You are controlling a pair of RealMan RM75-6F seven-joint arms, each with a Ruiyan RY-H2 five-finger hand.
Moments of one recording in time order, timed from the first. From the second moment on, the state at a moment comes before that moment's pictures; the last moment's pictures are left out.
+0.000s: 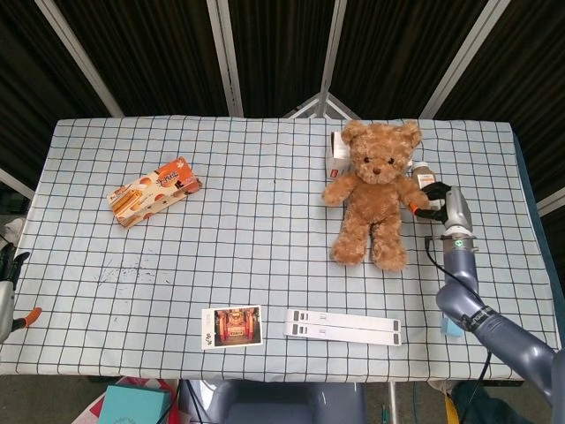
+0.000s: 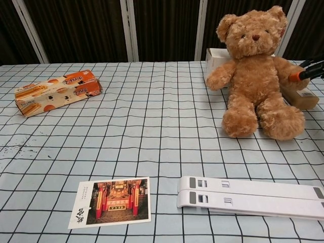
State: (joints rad) left arm -0.08 -1.13 -0.08 -1.70 1.27 1.45 0.38; right arm 0.75 -1.52 0.40 -1.02 -0.43 0.74 0.16
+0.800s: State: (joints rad) left arm -0.08 -1.13 -0.08 -1.70 1.27 1.46 0.38; right arm 0.73 -1.56 0.45 -0.96 -0.47 0.73 0.12
